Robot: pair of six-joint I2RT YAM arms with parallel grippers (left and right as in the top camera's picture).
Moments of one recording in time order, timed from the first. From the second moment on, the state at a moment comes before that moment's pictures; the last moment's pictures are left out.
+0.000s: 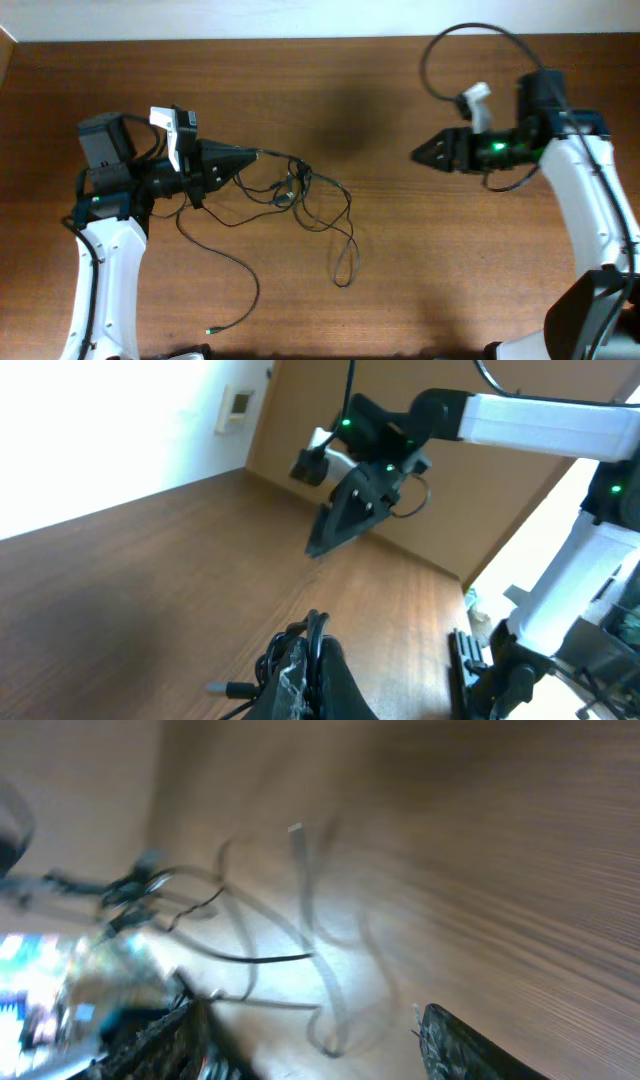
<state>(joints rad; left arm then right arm) 0.24 1.33 1.01 -0.38 1.51 0.36 -0.03 1.67 1.41 -1.06 -0.93 -0.14</state>
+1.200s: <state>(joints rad) -0.09 1.33 1.02 -0.41 0.86 0.05 0.45 1.47 1.47 -0.64 -0.99 -0.11</state>
